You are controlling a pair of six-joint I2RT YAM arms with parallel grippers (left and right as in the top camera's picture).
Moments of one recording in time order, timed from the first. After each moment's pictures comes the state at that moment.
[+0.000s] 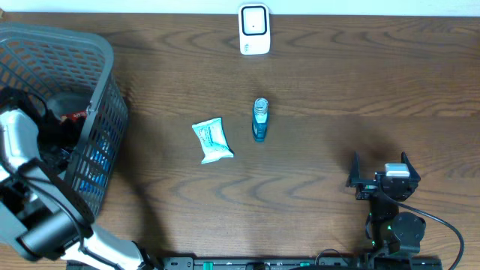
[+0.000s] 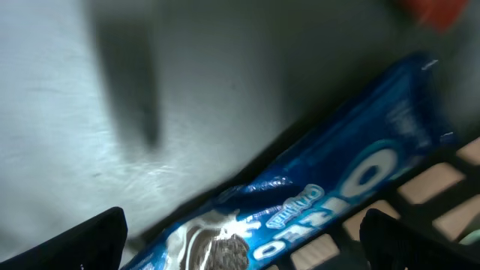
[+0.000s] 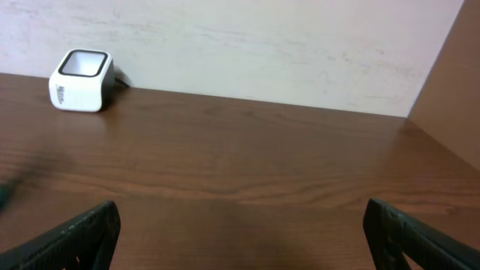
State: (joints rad) left arm 0.63 1.85 1.35 -1.07 0.20 -0.12; right arm -0.07 0.01 0.01 -0.07 -0.01 -0.11
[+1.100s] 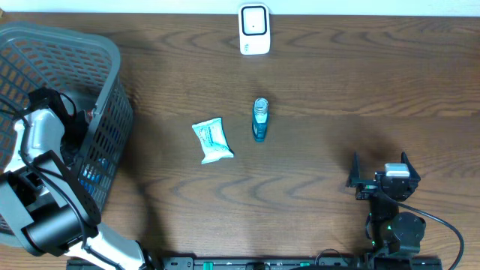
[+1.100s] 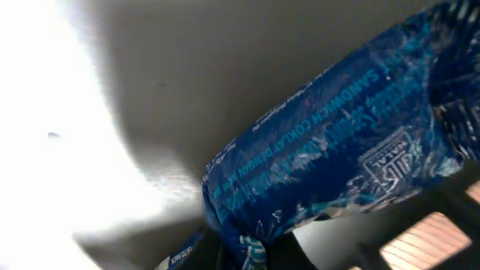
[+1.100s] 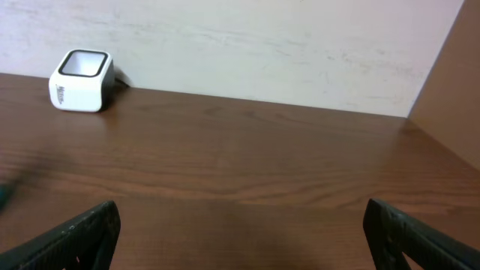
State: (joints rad) left arm 0.52 1.85 1.23 -0.97 0.09 0.02; right arm -0.07 0.01 0.01 -0.07 -0.01 -0.11
